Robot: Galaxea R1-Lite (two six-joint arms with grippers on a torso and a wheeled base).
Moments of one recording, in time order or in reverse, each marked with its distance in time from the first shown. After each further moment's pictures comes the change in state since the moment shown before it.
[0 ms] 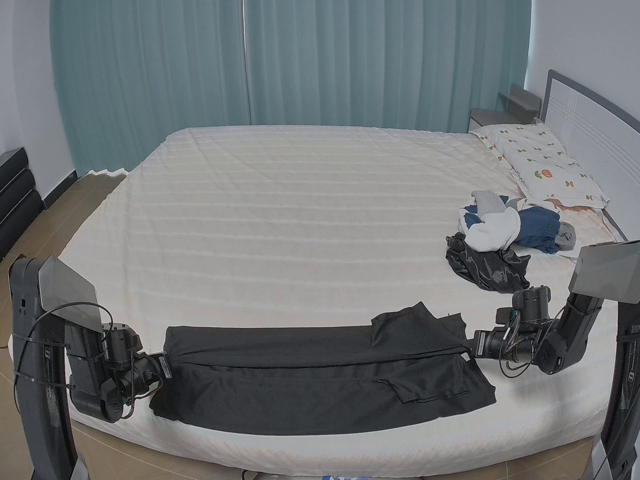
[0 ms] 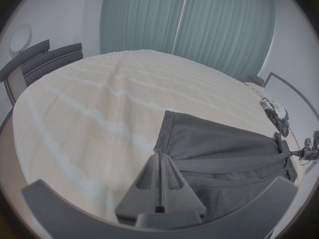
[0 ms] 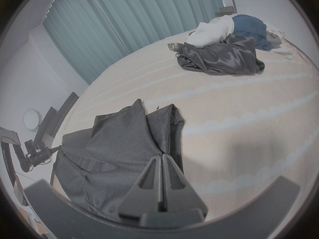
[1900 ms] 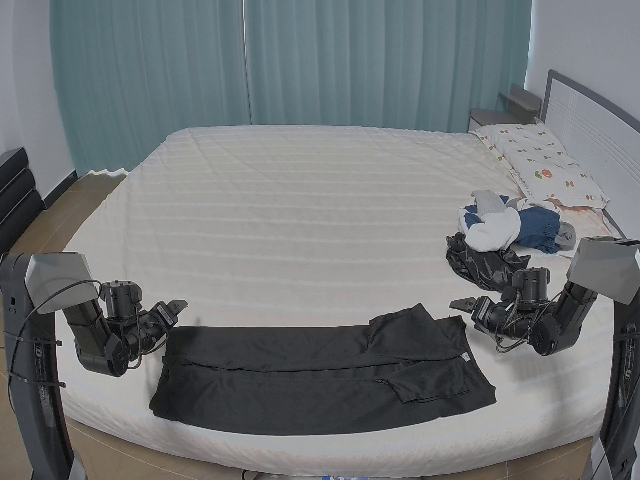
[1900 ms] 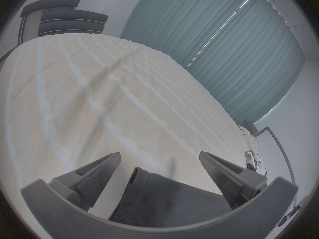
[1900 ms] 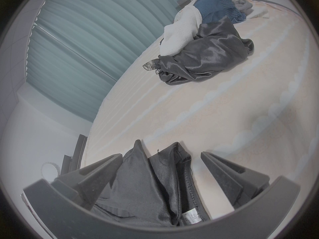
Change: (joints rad) left arm 0.007 -0.062 -0.380 0.356 -0.092 -0.431; right arm -0.031 0.048 -0.187 0.016 0.050 0.417
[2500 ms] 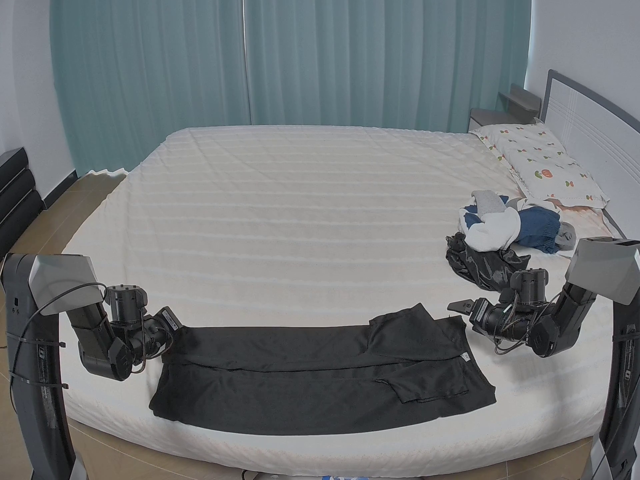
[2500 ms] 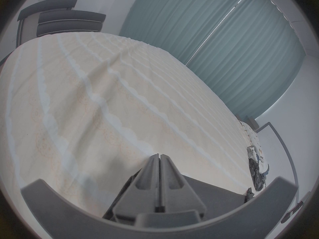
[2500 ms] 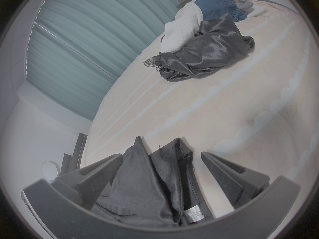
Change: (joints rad) left arm -0.022 0.009 0.019 -0.002 0.017 0.014; right arm 0.014 0.000 0.010 -0.001 -0.003 -0.001
